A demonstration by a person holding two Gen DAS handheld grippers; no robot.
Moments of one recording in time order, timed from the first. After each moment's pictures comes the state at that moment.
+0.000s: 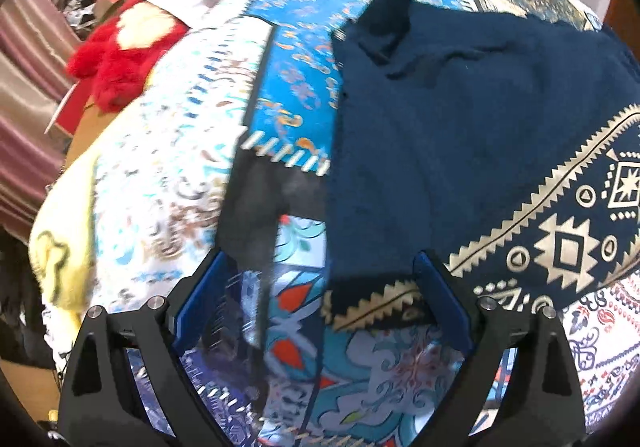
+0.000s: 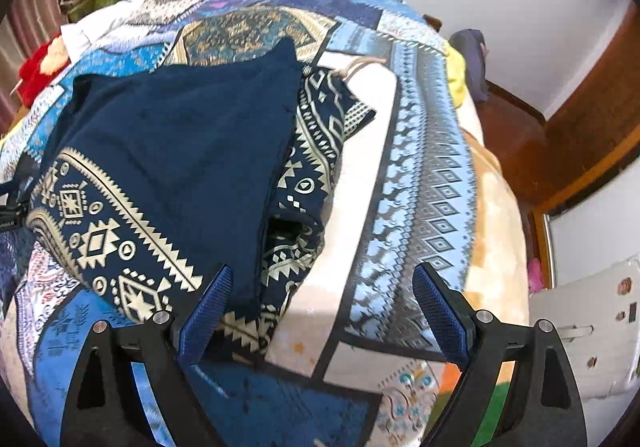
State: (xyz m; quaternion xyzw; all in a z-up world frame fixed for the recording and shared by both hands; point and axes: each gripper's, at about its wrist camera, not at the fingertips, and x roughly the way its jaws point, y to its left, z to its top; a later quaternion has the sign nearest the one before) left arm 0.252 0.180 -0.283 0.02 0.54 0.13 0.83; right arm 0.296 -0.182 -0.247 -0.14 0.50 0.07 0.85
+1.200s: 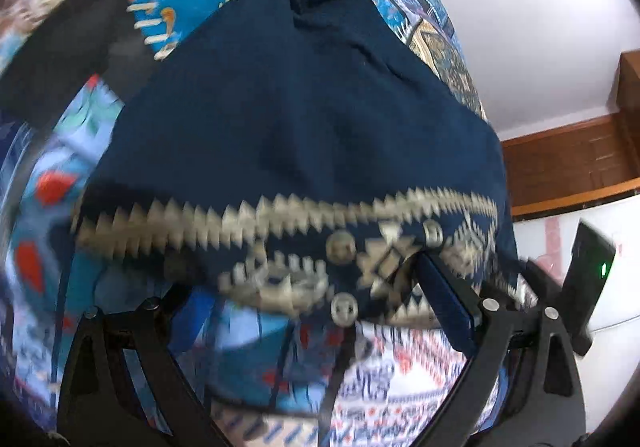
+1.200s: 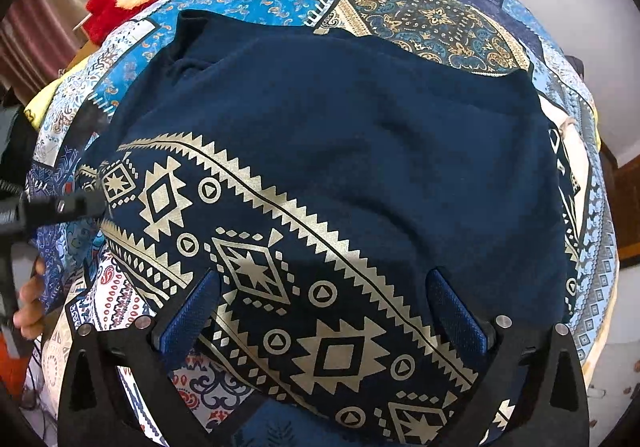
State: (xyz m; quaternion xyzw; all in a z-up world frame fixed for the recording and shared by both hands) left arm 0.260 0.172 -0.322 -0.41 0.50 -0.06 0.76; right arm 0.310 -0.024 -0.287 -0.18 0.54 0.21 0.79
